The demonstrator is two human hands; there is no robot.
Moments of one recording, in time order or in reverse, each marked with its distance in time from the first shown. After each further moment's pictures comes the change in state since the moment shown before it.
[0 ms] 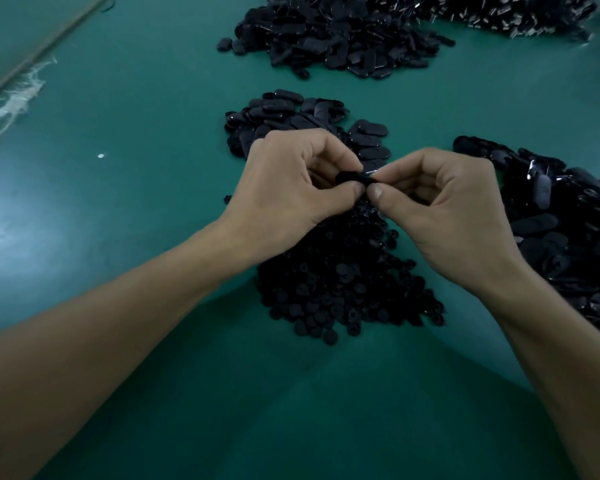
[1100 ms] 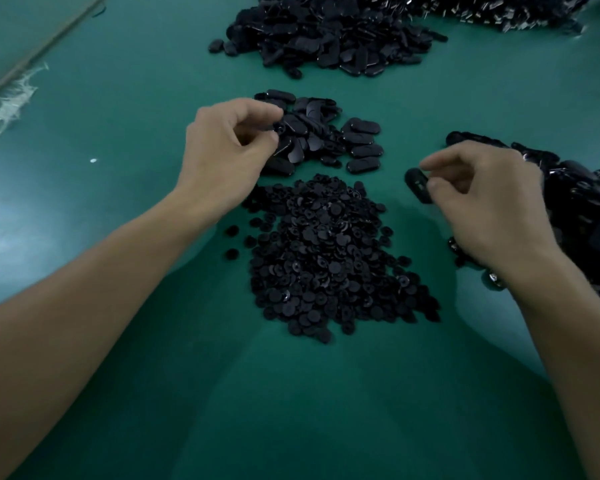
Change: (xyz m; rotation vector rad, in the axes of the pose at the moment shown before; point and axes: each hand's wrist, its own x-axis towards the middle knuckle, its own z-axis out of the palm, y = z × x) left_hand 0.025 -0.036 -0.034 0.196 0.233 -0.166; right_hand 0.006 0.018 -0.035 -0.464 0.072 0.145
